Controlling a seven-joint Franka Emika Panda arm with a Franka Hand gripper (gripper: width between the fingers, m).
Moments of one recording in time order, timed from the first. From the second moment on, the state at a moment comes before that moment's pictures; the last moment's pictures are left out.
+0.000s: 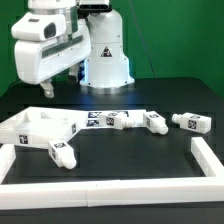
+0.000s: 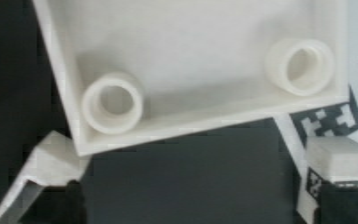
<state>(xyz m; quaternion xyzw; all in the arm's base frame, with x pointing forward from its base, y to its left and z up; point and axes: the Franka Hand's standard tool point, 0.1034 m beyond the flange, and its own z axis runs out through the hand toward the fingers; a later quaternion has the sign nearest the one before) 0.424 -0.115 0.111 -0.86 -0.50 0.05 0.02</state>
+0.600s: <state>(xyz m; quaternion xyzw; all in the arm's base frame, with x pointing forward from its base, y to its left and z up) 0.417 -0.192 0.070 -0.89 -0.44 0.06 0.06</state>
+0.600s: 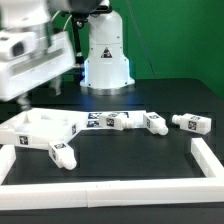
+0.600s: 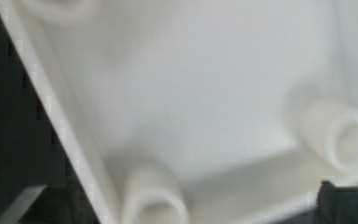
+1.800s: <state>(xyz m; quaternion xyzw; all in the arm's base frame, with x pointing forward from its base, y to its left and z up) 0.435 -0.218 0.013 -0.82 -0.57 0.05 0.07</state>
